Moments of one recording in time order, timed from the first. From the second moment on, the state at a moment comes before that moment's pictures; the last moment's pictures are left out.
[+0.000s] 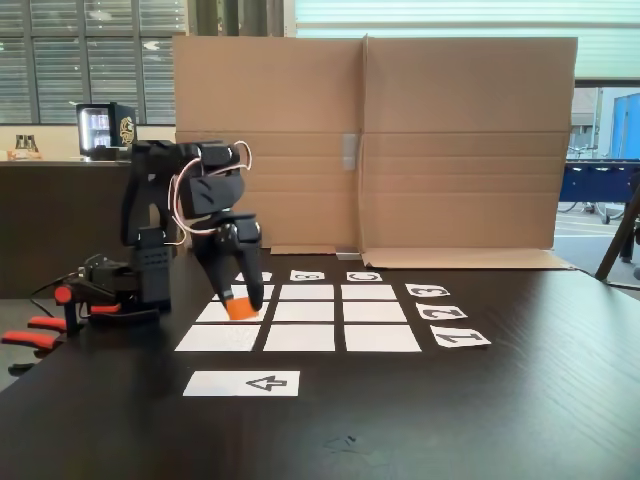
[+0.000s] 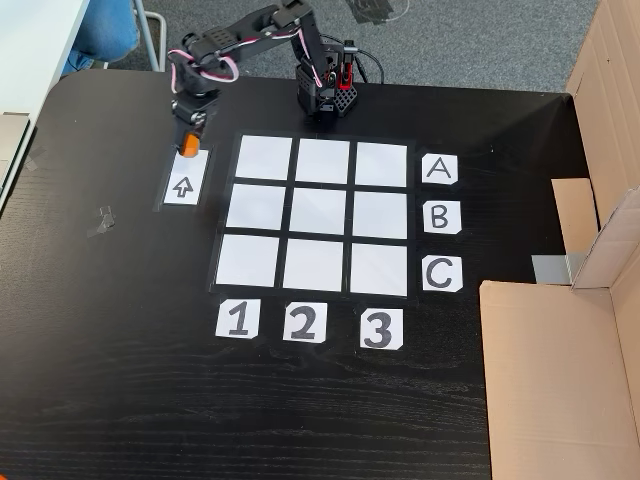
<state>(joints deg) 40.4 80.9 70.5 83.7 65.7</state>
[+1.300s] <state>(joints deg) -25.2 81.5 80.8 84.4 87.1</state>
